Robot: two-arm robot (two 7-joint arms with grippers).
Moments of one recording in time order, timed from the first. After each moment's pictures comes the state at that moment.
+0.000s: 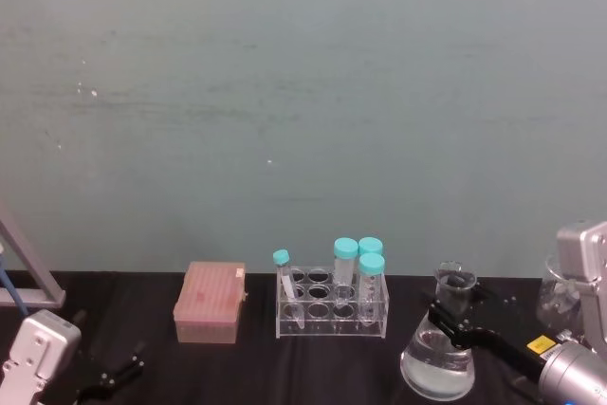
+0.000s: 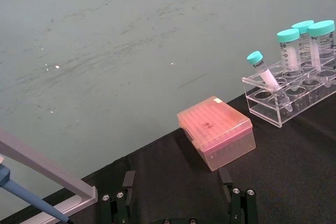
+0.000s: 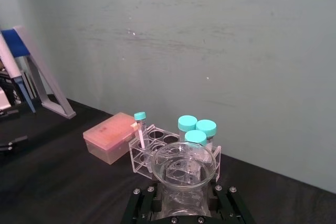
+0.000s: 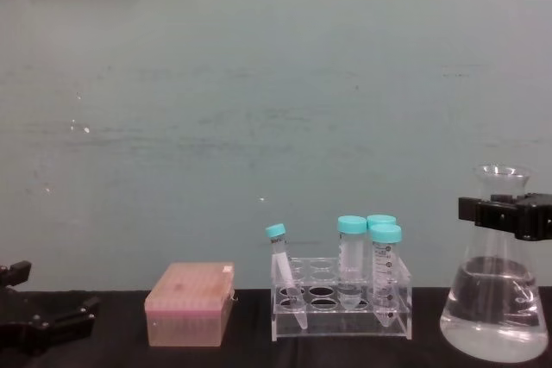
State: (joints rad) left arm -0.20 0.60 0.45 -1.41 -0.25 -0.12 0.03; right arm 0.22 0.45 -0.22 -1.57 0.45 0.21 0.35
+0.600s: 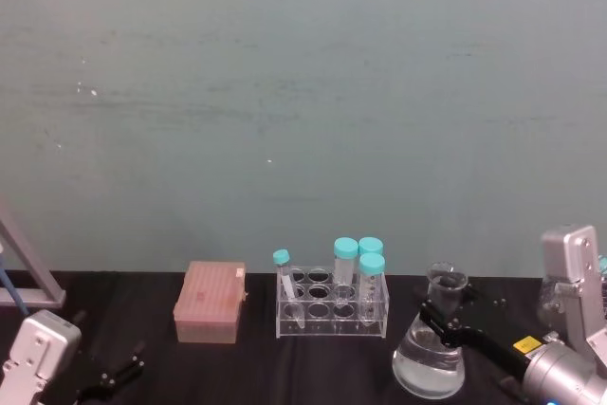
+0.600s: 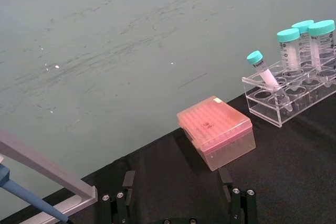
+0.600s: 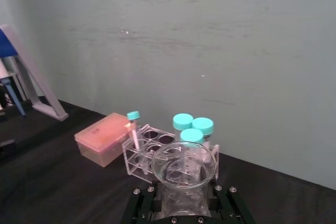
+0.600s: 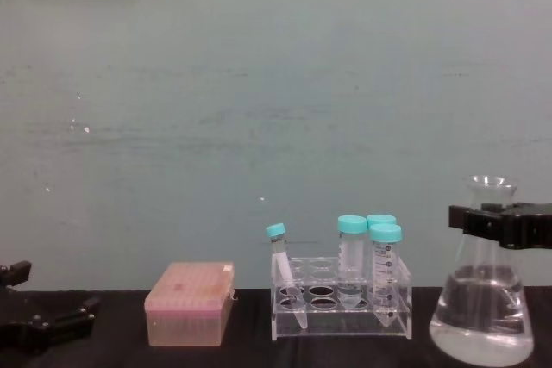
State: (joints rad) left arm -0.20 0.60 0.45 -1.41 -0.25 -0.12 0.03; right arm 0.26 0.42 -0.25 -1.51 0.43 0.17 0.33
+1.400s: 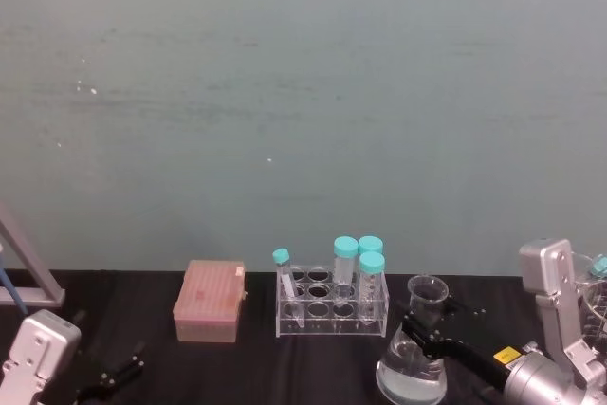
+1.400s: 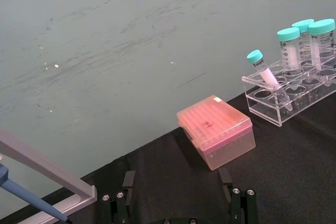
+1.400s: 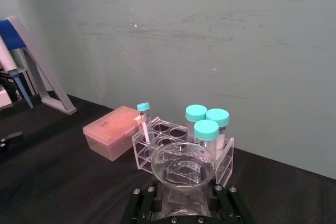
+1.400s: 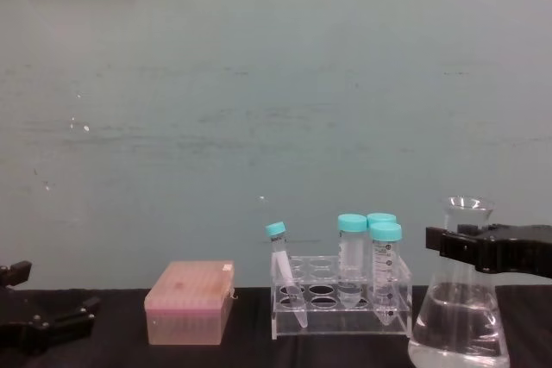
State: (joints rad) left arm -0.20 0.60 0.45 -1.41 -0.25 -0.12 0.03; right arm 0.28 0.39 -0.29 -1.44 0.43 0.13 0.35
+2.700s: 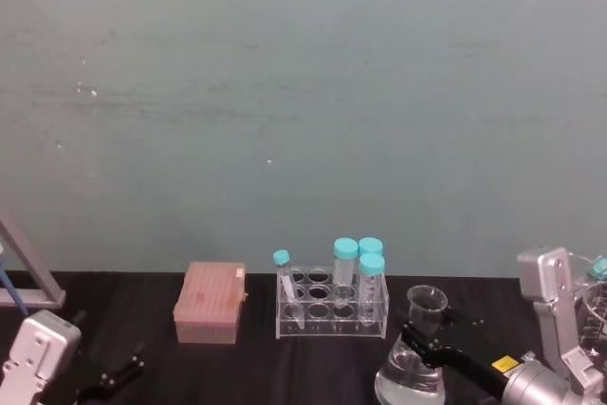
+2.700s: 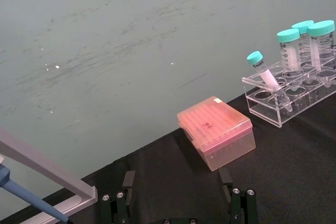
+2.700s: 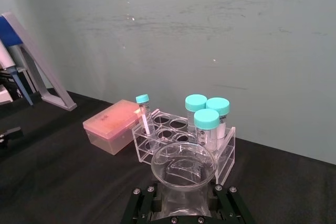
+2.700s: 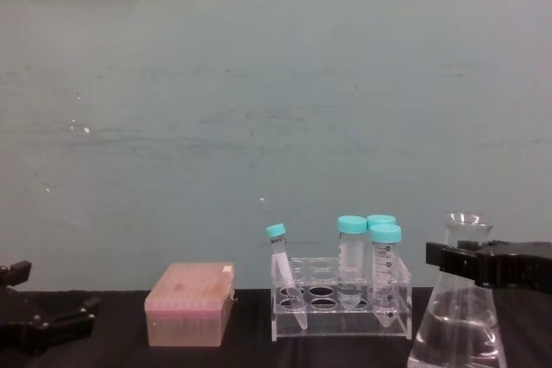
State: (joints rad) left arm -0.20 0.60 0.45 -1.41 -0.25 -0.12 0.03; right arm 0.28 0.39 -0.29 -1.42 0.45 0.14 0.35
